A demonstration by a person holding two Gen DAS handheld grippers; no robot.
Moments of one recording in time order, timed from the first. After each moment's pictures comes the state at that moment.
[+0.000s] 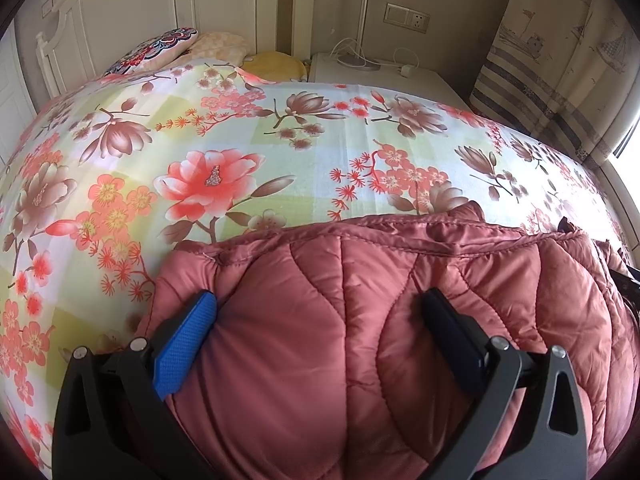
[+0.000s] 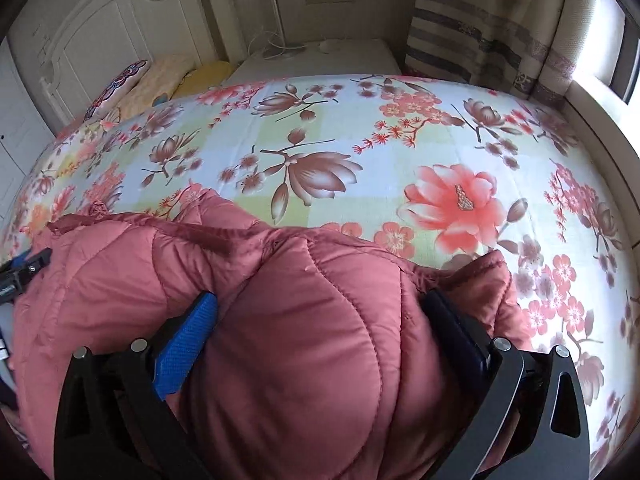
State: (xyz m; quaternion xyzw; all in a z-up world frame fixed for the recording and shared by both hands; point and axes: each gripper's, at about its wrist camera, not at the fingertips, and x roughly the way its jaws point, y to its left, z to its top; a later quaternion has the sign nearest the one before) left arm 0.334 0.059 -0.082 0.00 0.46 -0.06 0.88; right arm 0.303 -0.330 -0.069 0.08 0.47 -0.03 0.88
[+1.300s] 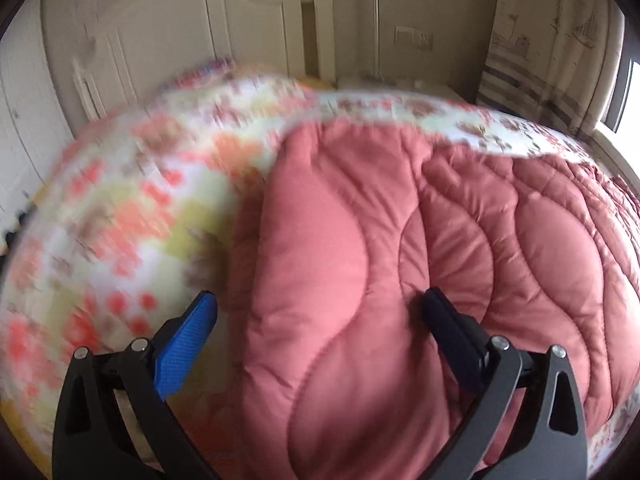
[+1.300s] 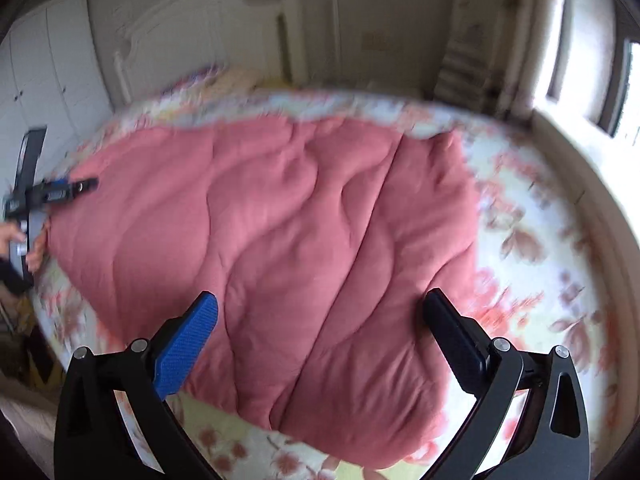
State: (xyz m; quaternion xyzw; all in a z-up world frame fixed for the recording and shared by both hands) left arm 0.199 0.112 -0.071 0.02 0.42 -0.04 0.91; right arm 0.110 -0.306 -0.089 -0.02 0.43 0.06 0.90
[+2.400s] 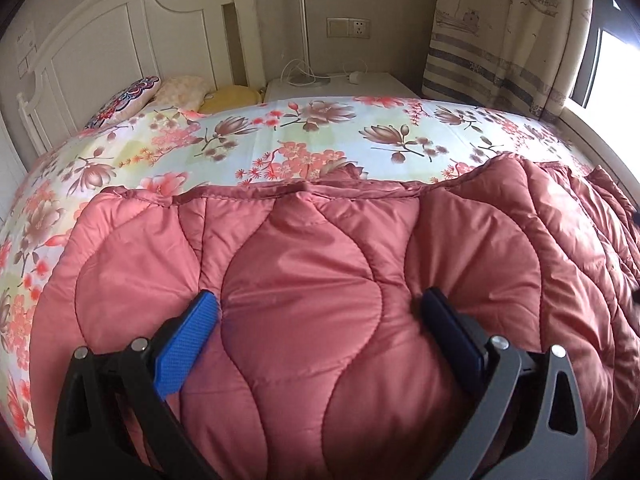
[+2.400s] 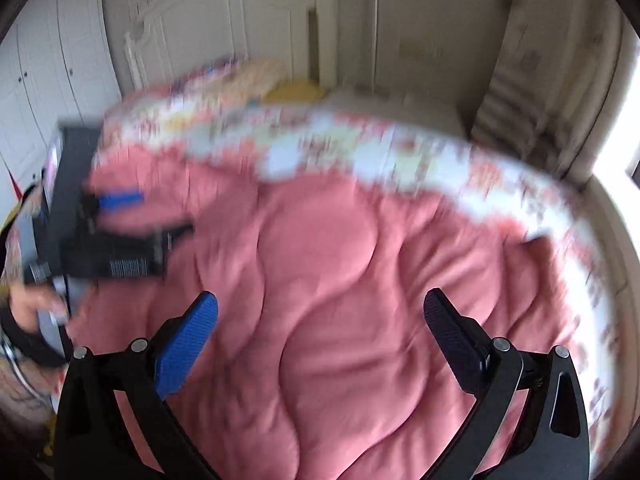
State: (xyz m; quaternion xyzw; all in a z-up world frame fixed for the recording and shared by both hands) left arm 0.269 -0.012 -0.077 0.07 0.41 -0.10 0.90; right arm 0.219 -0.229 -0.028 -0.04 0.38 0.08 0.92
